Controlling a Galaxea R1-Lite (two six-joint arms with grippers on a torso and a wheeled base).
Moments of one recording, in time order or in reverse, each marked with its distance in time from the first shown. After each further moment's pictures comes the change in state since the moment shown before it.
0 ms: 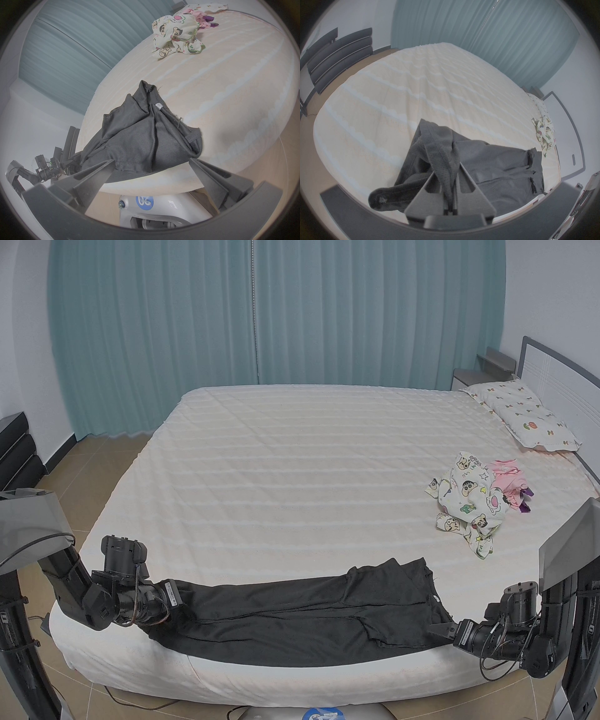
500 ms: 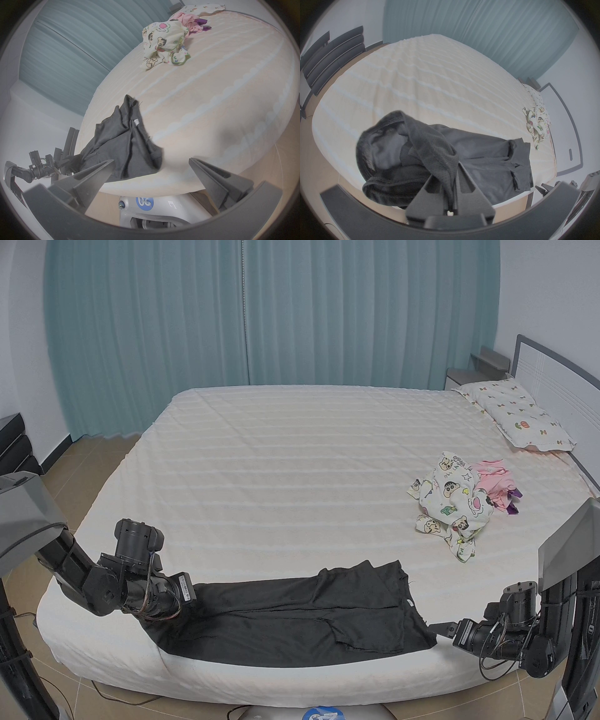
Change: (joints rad) left arm -0.109 -0.106 -0.120 0.272 0.007 -0.047; right arm -0.002 0.002 0.000 0.000 0.000 0.000
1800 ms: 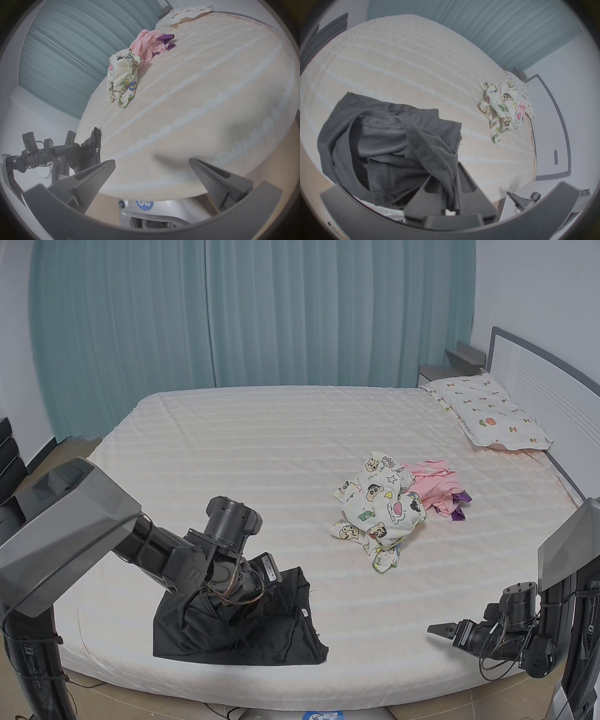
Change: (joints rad) left arm -0.273 0.197 -0.449 0.241 0.006 -0.287; right arm 0.004 0.006 0.000 -0.001 0.000 -0.001
